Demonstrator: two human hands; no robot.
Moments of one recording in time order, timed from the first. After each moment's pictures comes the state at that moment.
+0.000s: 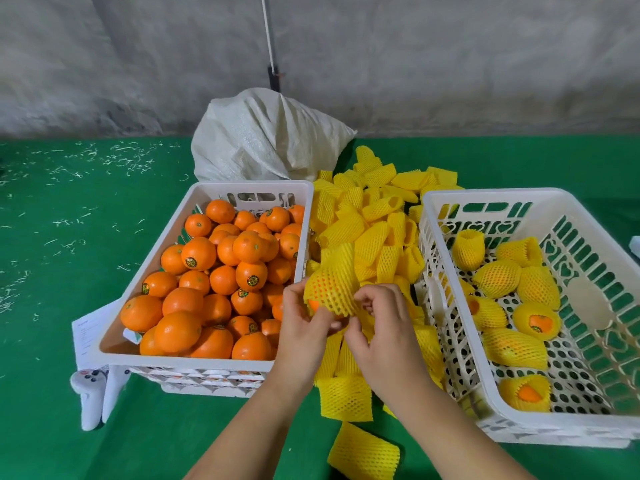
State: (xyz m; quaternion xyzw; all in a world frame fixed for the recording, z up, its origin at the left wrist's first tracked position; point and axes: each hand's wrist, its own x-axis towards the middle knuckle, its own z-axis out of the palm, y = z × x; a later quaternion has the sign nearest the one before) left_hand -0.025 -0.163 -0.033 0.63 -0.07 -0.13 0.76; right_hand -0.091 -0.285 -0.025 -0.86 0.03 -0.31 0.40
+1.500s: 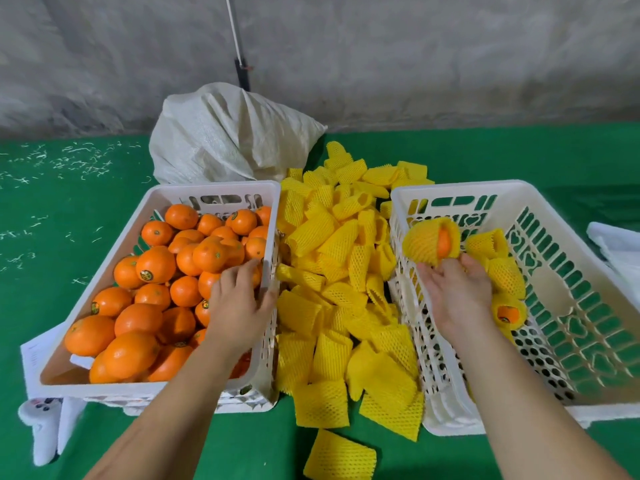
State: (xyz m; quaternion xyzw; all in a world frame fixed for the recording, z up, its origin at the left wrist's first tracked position) left_hand 0.070 -0.133 -0.053 0.95 -0.19 0.00 0.24; right_hand -0.064 -0.438 -0.033 -0.42 0.35 -0.30 0.78
